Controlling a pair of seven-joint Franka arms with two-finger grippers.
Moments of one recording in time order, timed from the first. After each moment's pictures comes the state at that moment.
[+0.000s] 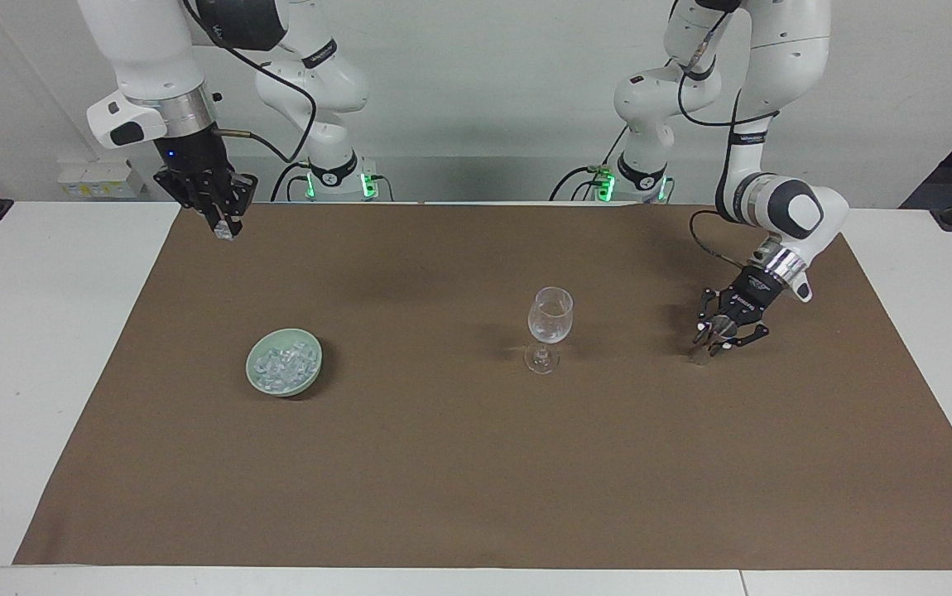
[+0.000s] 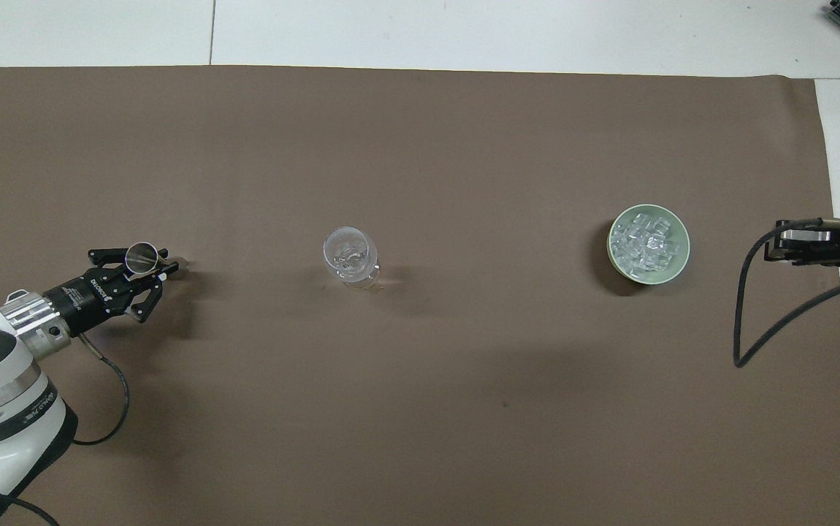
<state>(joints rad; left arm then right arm) 0.25 0.11 -0.10 -2.39 -1.57 2.34 -0.78 -0.09 -0.10 0.10 -1.71 -0.04 1.69 0.18</state>
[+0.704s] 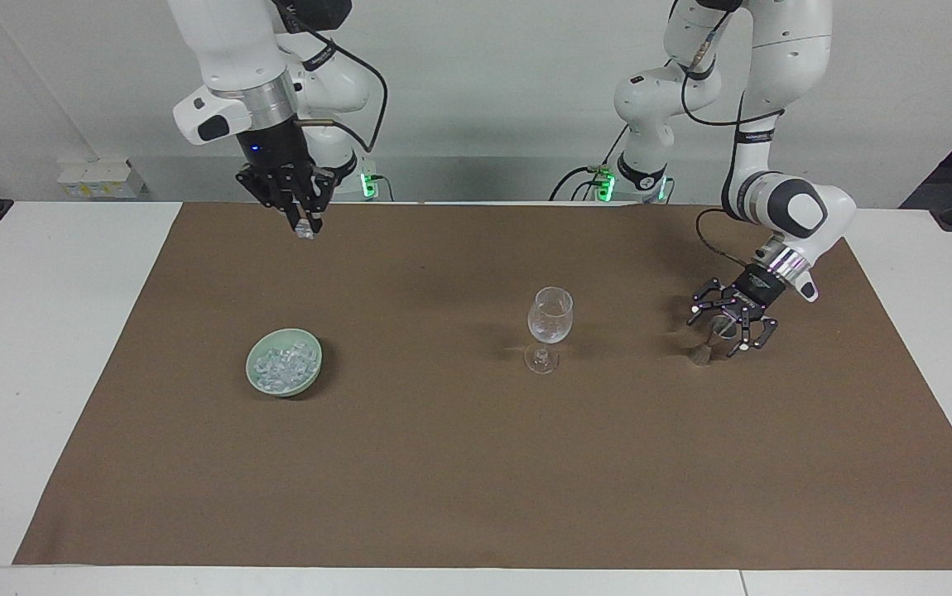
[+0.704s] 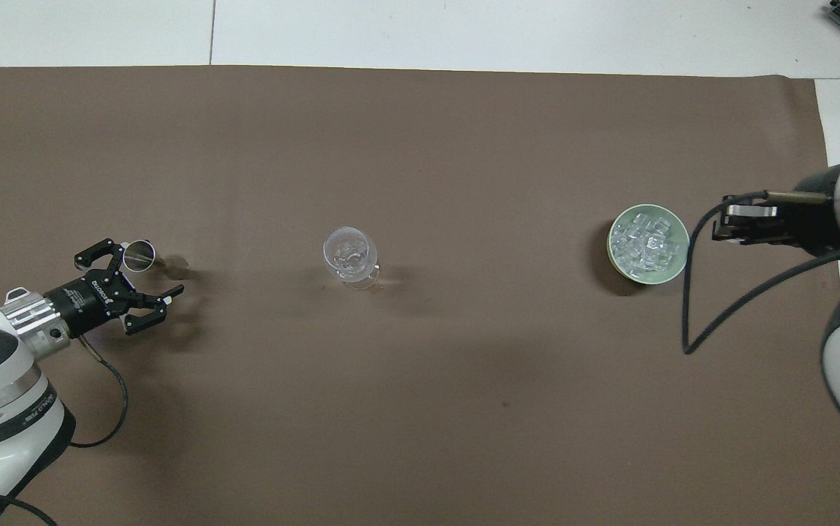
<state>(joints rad) 0.28 0.10 -0.09 -2.39 -1.38 2.34 -0.74 -0.07 -0.04 0.29 -1.61 0.08 1.67 0.45</state>
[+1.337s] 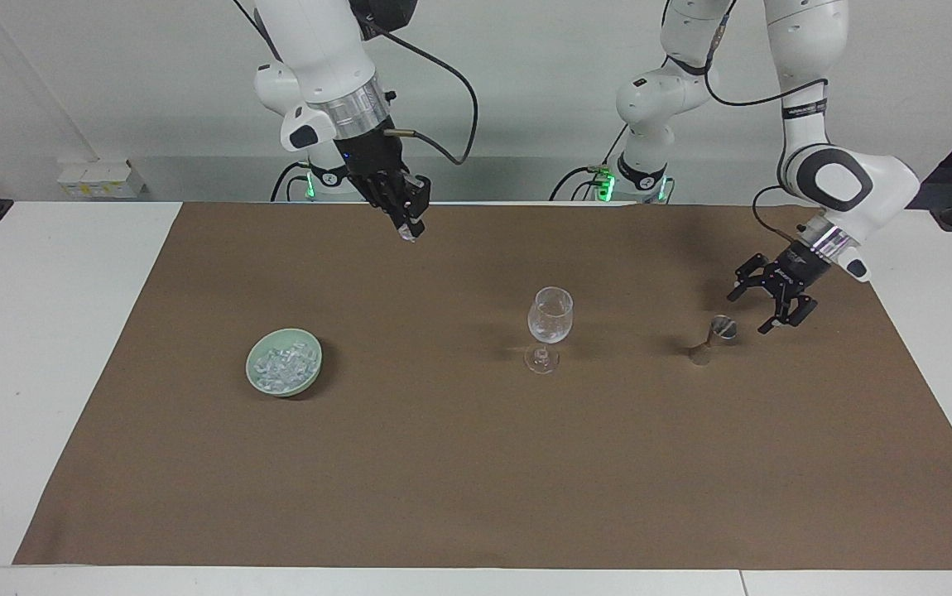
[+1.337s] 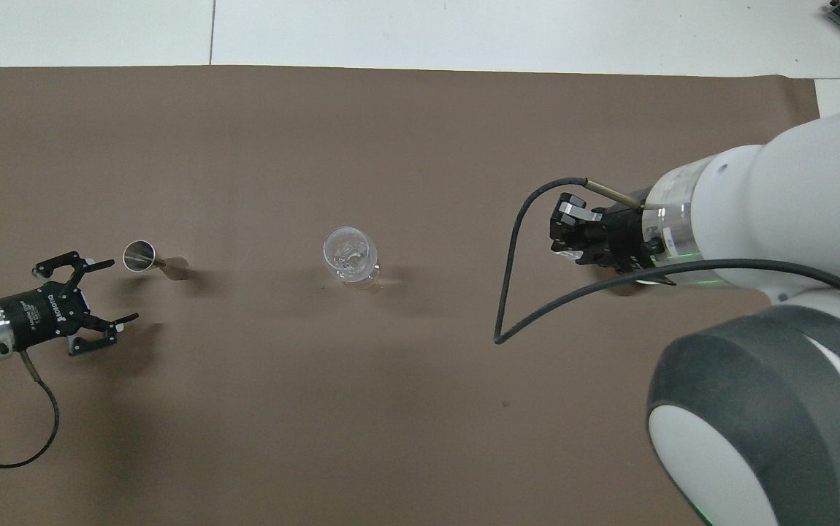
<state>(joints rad) 0.41 0.00 -0.08 -2.31 -0.82 2.21 -0.74 0.05 0.03 0.32 -1.61 0.24 1.85 1.02</state>
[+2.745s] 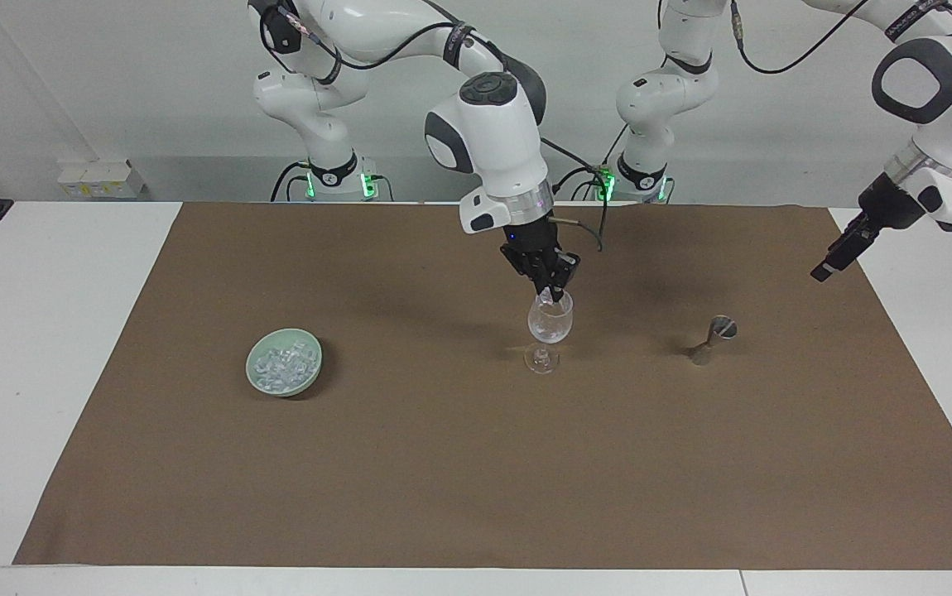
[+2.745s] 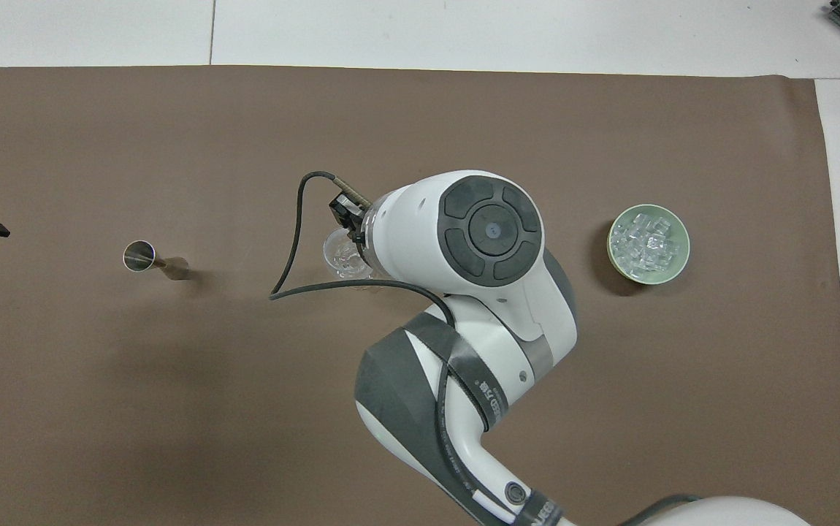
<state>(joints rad) 0.40 -0.03 -0.18 -1.78 -0.18 1.75 -0.38 0.39 0.40 0.32 -1.48 0.01 2.21 1.35</state>
